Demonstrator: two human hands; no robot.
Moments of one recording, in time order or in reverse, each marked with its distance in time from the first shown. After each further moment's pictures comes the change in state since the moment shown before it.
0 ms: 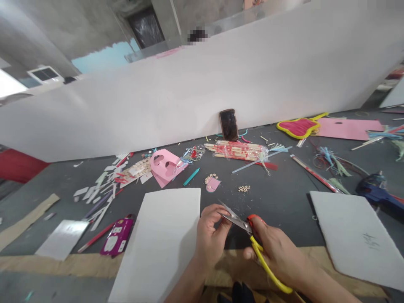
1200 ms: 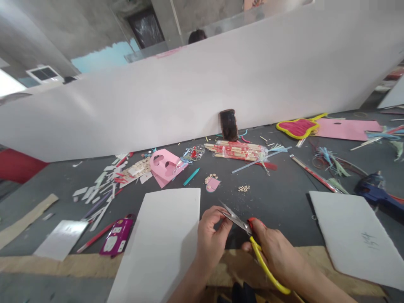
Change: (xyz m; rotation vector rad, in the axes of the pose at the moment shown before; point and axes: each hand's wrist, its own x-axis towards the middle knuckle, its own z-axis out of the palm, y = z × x) left_hand -0.004 0.000 0.002 0.041 0.025 -0.050; right_hand -0.001 0.000 0.008 0.020 0.063 0.017
